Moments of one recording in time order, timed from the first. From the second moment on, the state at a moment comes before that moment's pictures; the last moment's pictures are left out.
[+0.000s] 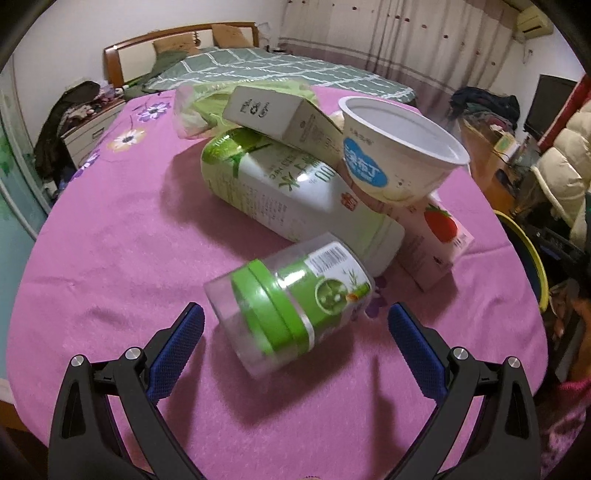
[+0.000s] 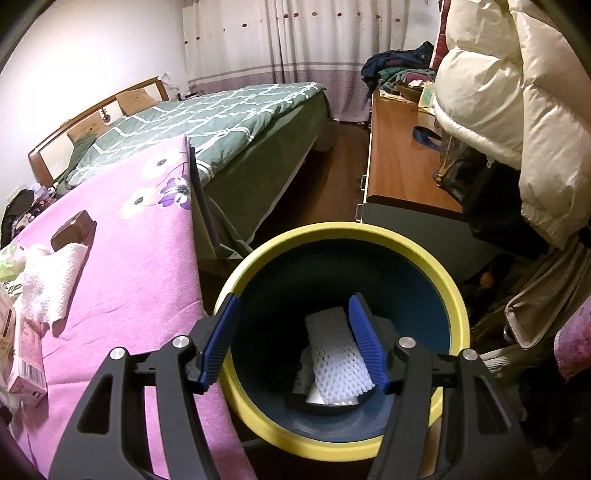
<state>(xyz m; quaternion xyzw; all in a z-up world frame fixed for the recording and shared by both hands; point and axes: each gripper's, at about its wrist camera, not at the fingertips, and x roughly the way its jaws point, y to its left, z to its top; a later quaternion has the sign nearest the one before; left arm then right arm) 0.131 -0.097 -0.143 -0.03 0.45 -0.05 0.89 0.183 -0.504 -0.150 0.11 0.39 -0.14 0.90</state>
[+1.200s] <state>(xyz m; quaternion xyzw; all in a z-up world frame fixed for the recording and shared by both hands) 0.130 -0.058 -0.147 0.00 0.44 -0.09 0.89 0.179 -0.492 -0.151 0.11 0.40 -0.12 0.90</state>
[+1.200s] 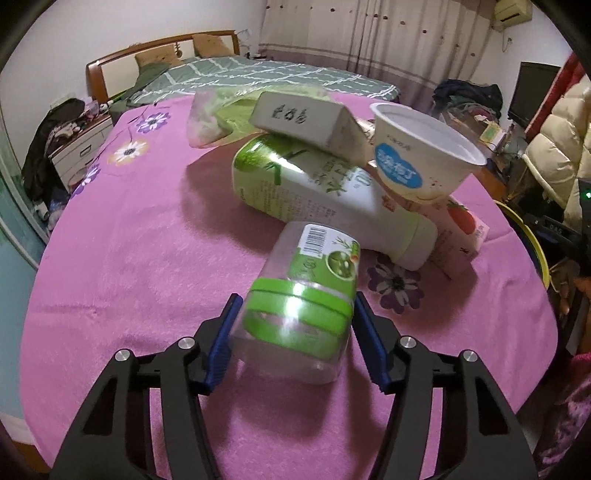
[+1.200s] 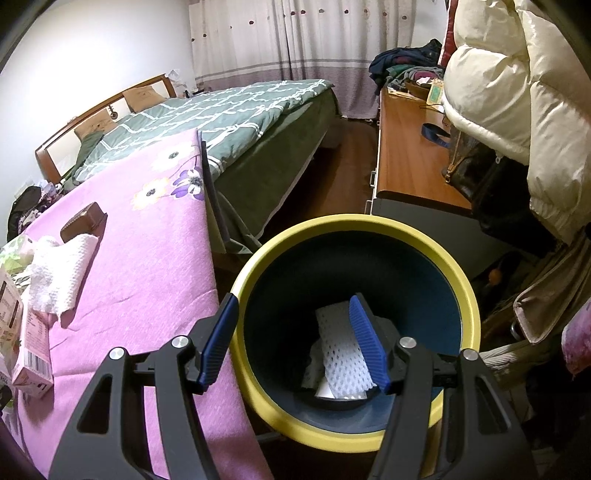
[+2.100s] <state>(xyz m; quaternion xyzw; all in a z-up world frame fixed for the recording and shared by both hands) 0.113 -0.095 -0.104 0.04 0.40 -0.15 0.90 0.156 -0.504 -0.146 0.13 0.38 -0.11 0.91</state>
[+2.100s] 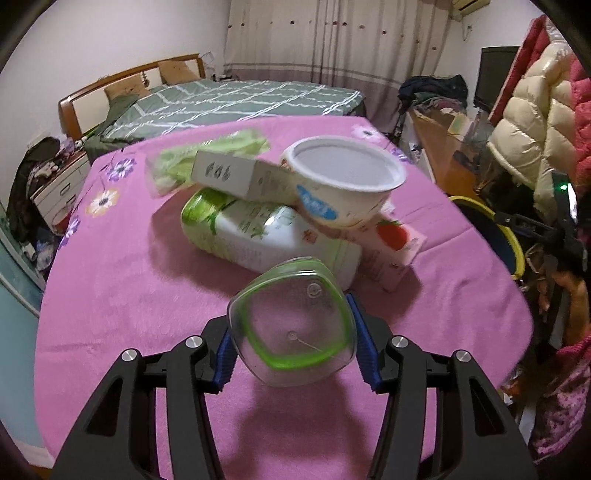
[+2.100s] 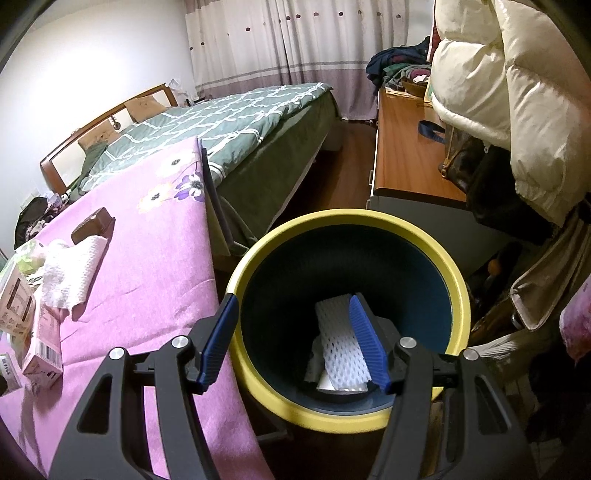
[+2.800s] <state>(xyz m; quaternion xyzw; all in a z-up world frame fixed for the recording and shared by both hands) 0.145 -0.294 -0.070 0.11 0.38 -0.34 0.85 0.094 -0.560 -0.130 0.13 0.35 -0.19 0.91</state>
